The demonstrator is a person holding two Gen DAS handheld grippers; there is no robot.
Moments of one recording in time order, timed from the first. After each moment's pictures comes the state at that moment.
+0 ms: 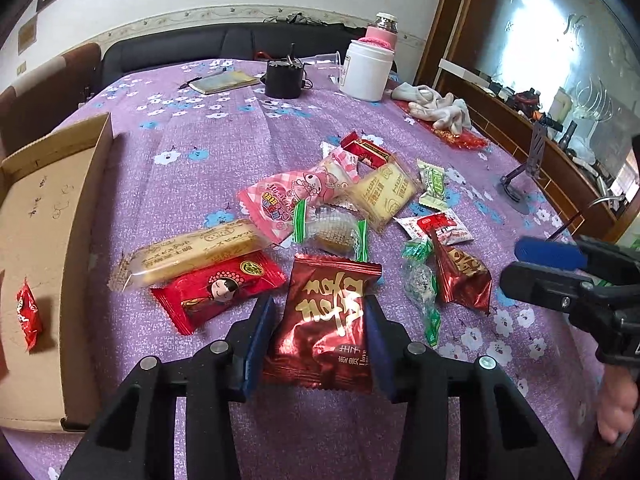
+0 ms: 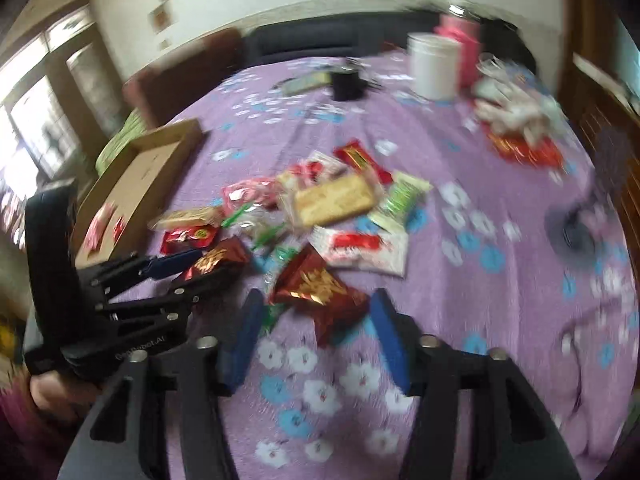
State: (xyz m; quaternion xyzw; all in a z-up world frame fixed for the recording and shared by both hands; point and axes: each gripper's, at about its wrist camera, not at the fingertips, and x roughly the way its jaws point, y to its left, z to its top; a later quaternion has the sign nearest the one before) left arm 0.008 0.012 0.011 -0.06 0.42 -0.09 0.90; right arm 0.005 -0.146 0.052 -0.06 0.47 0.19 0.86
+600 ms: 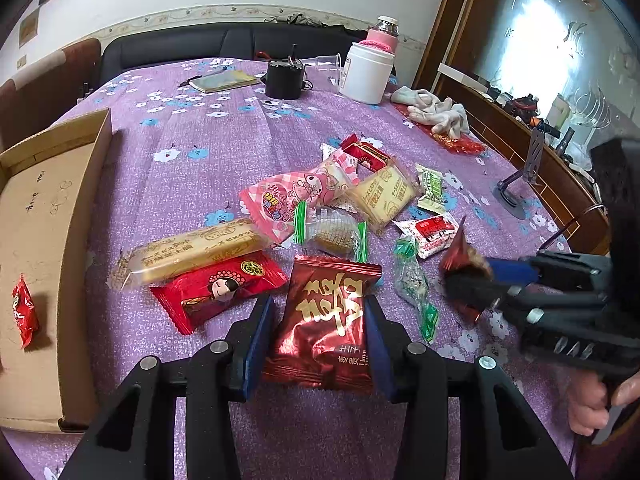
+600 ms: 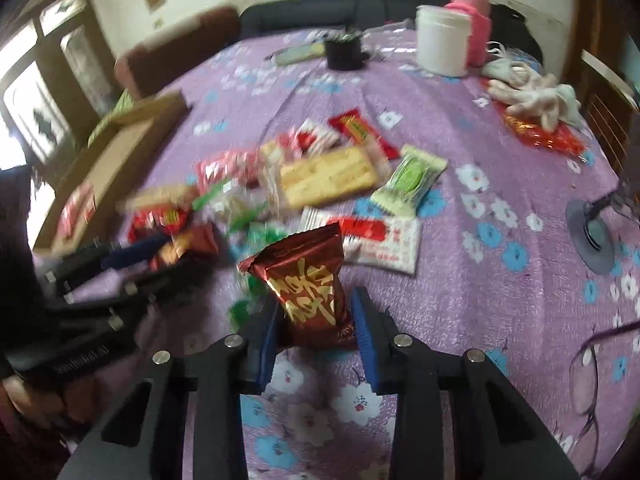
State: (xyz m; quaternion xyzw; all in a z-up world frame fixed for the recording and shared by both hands) left arm 0.008 0.014 0.011 -0.07 0.42 -0.09 0.90; right arm 0.028 -0.146 0.024 -0.05 0.49 0.15 0.86
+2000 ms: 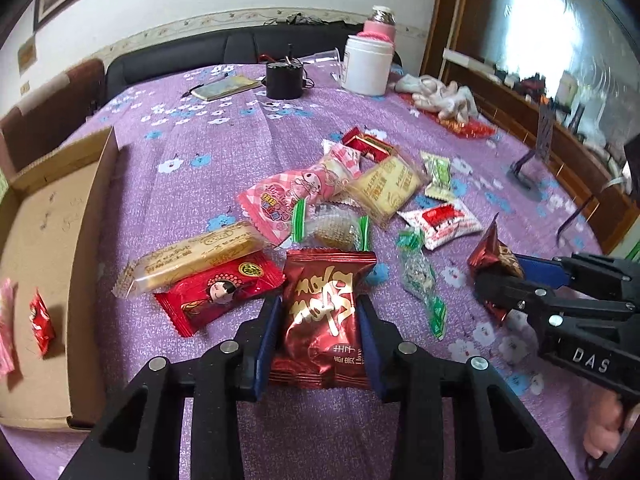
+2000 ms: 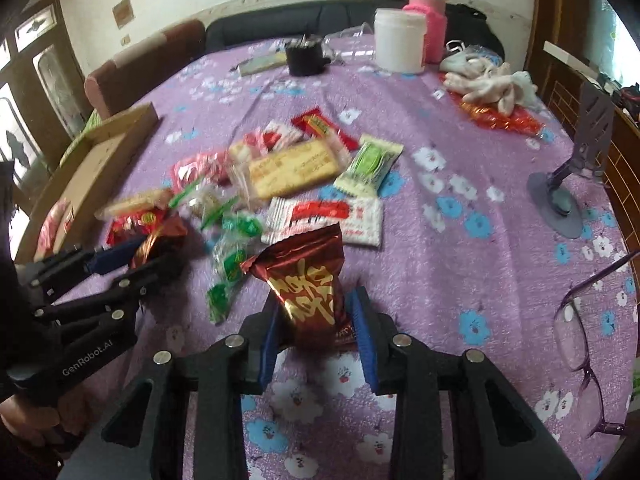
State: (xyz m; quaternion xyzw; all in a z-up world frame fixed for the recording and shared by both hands) left arm 0.008 0.002 0.011 -0.03 0.42 -0.07 0.91; right arm 0.012 -0.157 0.026 -0.04 0.47 0.09 0.88
